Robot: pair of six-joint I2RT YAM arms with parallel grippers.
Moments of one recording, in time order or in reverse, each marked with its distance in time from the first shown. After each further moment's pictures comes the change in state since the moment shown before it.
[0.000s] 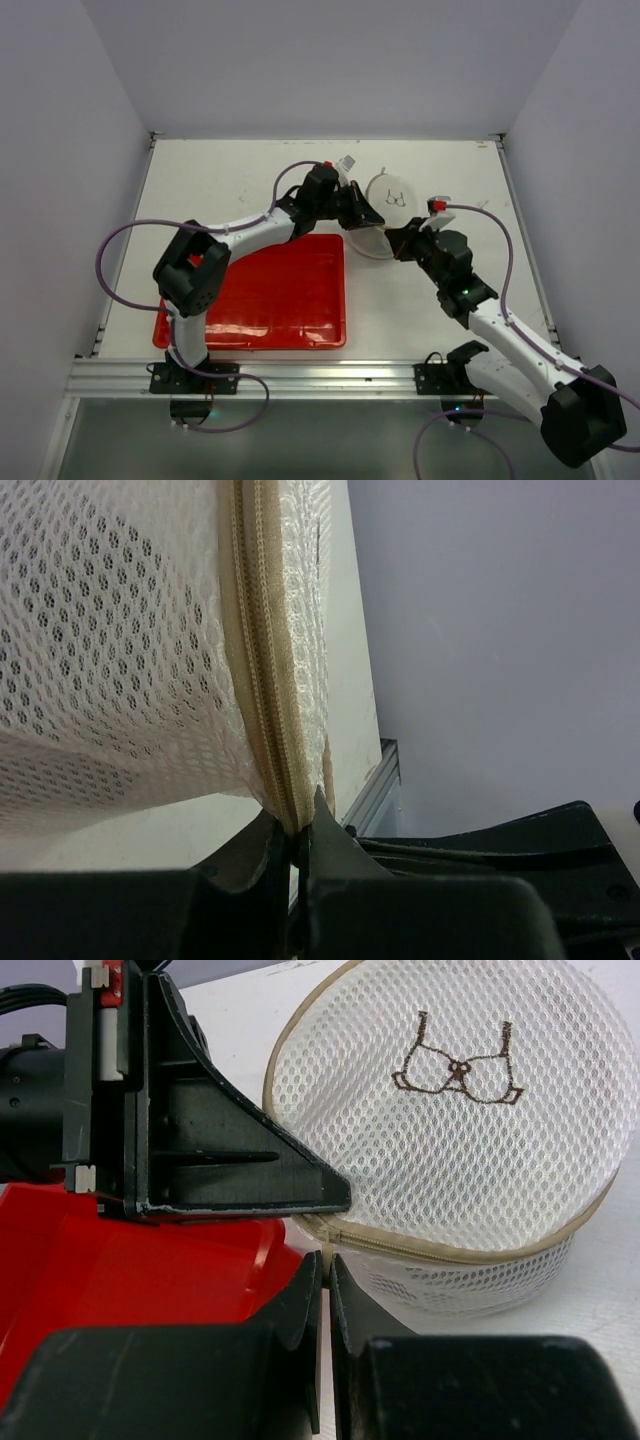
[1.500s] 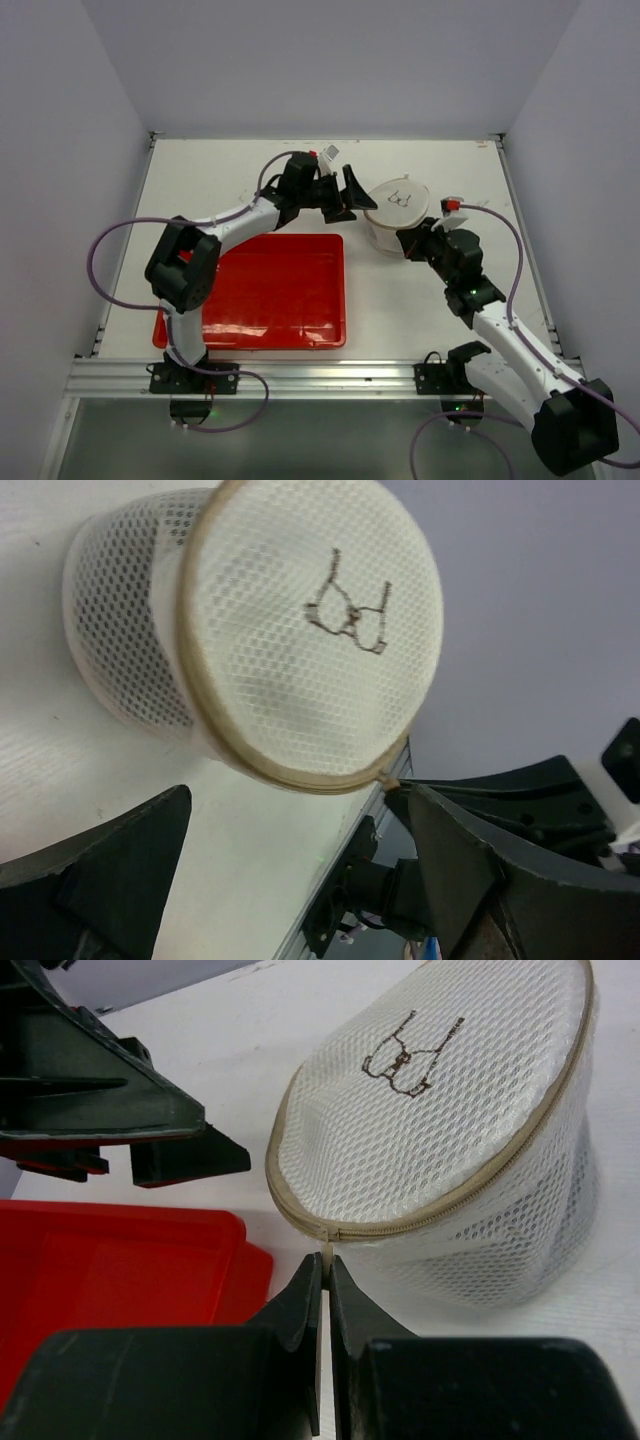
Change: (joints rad) left arm 0.113 0.028 0.031 -0.032 0.144 0.091; right arm -0.135 -0.061 -0.014 -0.082 -0.076 0.011
